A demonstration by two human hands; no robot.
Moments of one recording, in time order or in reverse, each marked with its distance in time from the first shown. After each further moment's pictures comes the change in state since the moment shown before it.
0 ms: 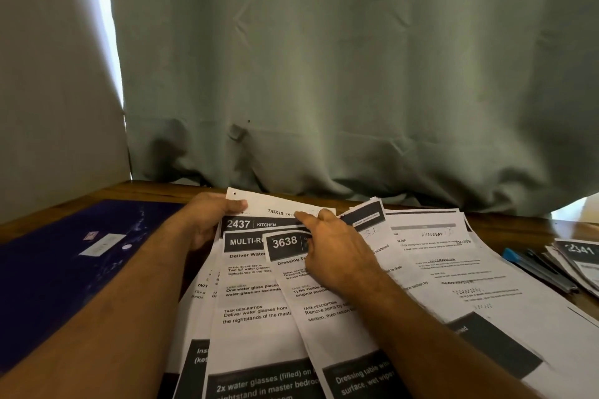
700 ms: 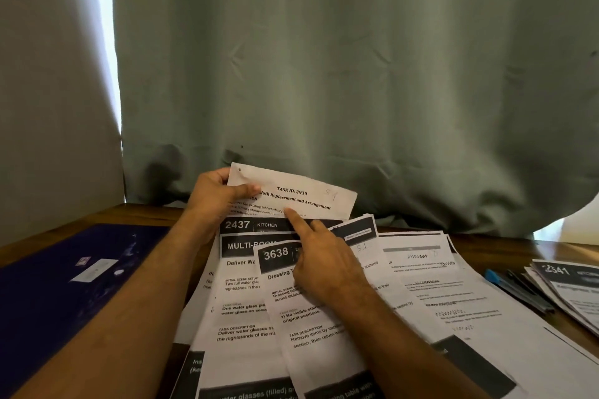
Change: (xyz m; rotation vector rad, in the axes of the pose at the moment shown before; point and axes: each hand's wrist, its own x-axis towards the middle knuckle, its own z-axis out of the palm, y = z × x) left_hand -0.039 0.059 0.036 -0.073 0.104 0.502; right_hand 0.005 0.002 -0.007 0.074 0.138 -0.024
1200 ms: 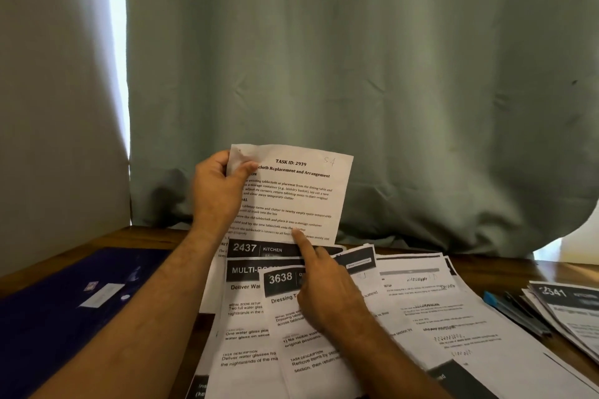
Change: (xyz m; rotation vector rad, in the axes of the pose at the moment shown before) left_hand 0.001 0.050 0.018 0.125 0.301 0.408; right_hand -0.004 0.001 -0.001 0.063 -0.036 0.077
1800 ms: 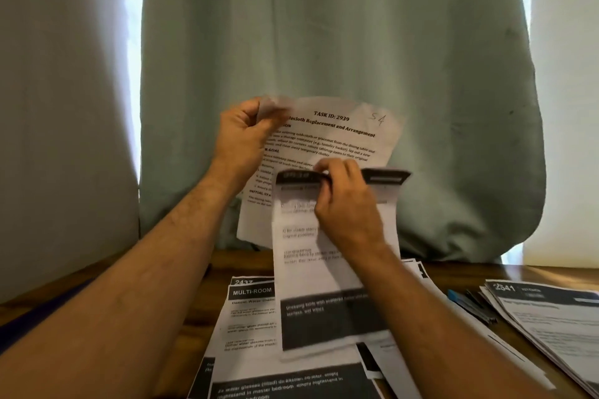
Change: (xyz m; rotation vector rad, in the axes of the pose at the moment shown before) left_hand 0.001 0.157 0.012 -0.278 -0.273 0.263; right_hand -0.027 -0.049 -0.154 0.162 0.791 -0.378
